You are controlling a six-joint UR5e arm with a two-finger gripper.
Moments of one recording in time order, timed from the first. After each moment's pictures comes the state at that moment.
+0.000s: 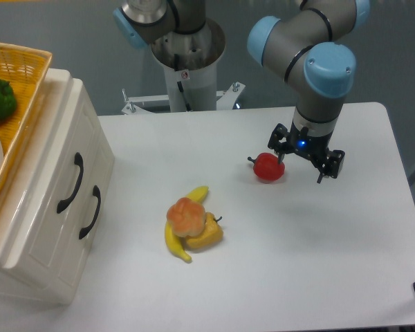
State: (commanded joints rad) arm 2.70 -1.84 -1.62 -1.17 1.53 1.23
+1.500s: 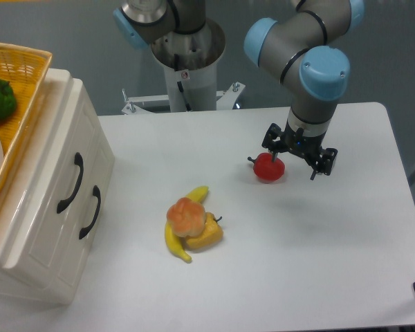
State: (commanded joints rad) arm 2.70 -1.83 -1.68 -1.17 1.53 1.09
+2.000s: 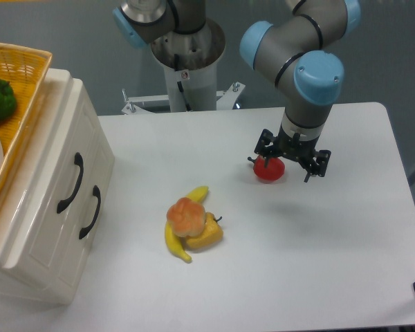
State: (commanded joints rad) arm 2.67 -1.84 -1.67 -1.17 1.48 0.94
